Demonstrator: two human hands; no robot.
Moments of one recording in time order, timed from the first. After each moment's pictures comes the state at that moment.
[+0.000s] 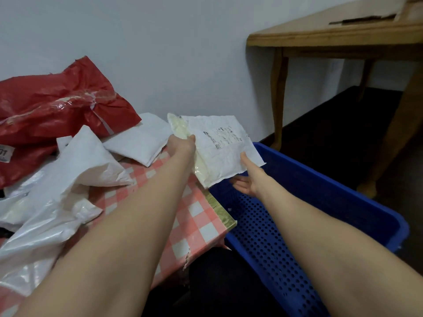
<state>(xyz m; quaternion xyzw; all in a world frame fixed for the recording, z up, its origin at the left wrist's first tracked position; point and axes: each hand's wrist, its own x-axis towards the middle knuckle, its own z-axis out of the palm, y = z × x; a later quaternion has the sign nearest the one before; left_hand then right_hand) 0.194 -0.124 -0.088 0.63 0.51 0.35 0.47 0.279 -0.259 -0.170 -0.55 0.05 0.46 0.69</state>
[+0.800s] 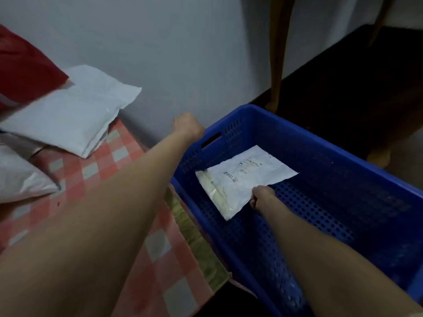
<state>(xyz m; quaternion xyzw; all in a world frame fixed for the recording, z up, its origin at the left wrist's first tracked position) 0.313 -0.055 -0.191 0.87 0.46 0.02 0.19 0.355 -0.226 -0.376 -0.64 0.27 0.42 0.58</state>
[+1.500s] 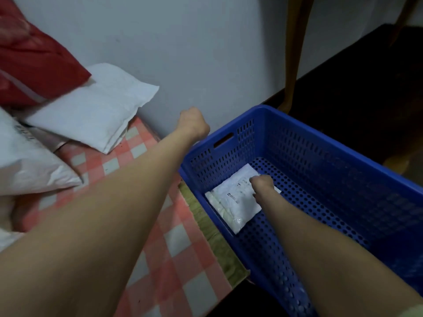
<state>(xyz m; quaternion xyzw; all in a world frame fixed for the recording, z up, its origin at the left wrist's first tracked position) 0.297 -0.040 -0.183 0.89 0.44 0.03 0.15 0.347 -0.182 -0.364 -0.73 0.14 0.40 0.54</state>
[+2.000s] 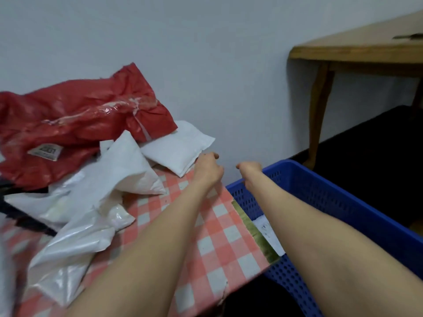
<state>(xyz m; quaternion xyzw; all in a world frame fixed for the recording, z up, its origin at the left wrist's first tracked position) 0.166 -0.086 -0.101 0.87 0.43 0.16 0.19 0.272 -0.139 -0.138 -0.72 -0.08 0.37 0.59</state>
